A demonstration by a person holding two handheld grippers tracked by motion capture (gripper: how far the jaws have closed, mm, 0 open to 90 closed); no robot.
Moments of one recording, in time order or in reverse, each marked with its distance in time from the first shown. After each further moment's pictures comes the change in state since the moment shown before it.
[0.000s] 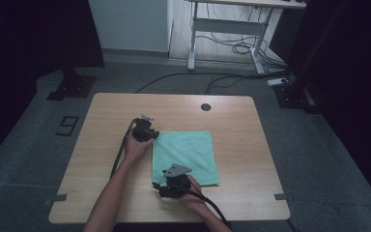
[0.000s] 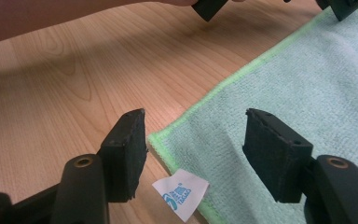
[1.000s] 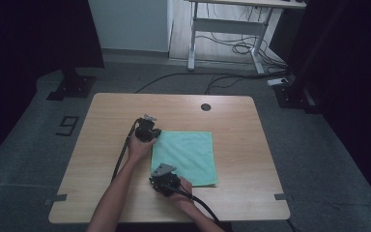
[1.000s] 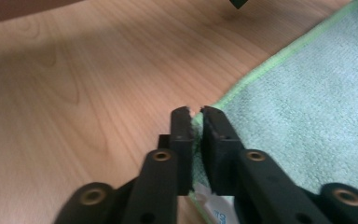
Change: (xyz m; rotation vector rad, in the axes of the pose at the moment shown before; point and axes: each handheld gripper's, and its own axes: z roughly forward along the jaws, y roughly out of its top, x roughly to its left) left arm -0.011 0.005 -0.001 -0.054 -0.017 0.005; right arm 0.016 0.014 0.032 0.117 -0.063 -0.025
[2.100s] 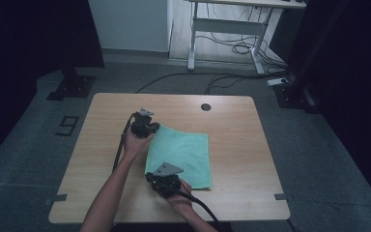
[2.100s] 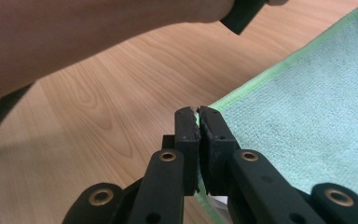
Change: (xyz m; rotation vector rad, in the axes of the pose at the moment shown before) left arm -0.011 0.021 -0.051 -0.078 0.004 0.043; right arm 0.013 0.015 -0.035 -0.193 0.052 0.067
